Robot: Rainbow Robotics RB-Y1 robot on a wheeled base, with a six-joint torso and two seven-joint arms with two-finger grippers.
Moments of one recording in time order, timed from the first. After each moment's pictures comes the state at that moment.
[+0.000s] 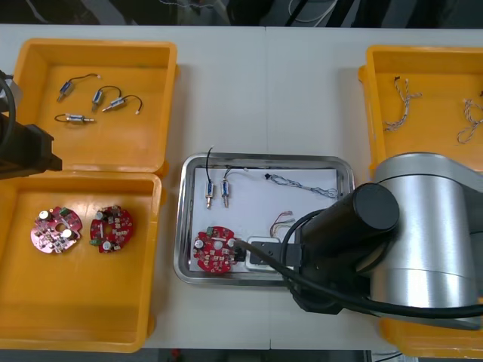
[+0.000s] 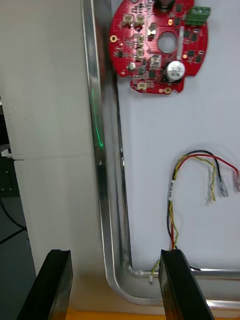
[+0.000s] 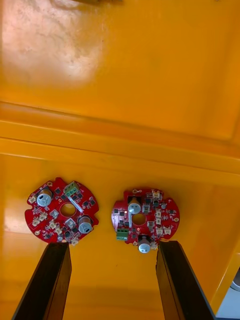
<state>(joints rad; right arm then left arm) -0.62 -0.71 0.81 -2.43 -0.77 1.80 1.65 -0.37 0.81 0.18 -2.09 0.86 1.91 -0.99</state>
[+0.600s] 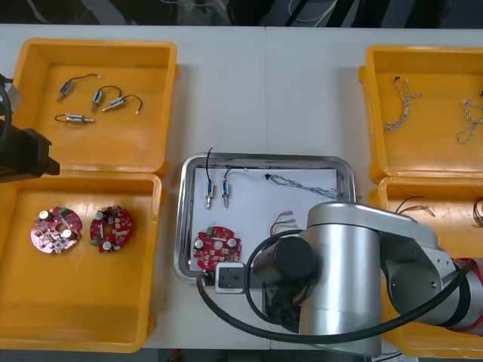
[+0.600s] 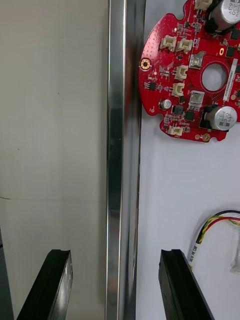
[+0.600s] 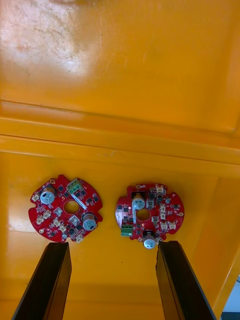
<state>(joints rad) -0.62 -0.58 1.04 -2.28 -0.51 1.73 1.70 -0.35 0.81 0.19 -2.10 0.88 1.91 -1.03</state>
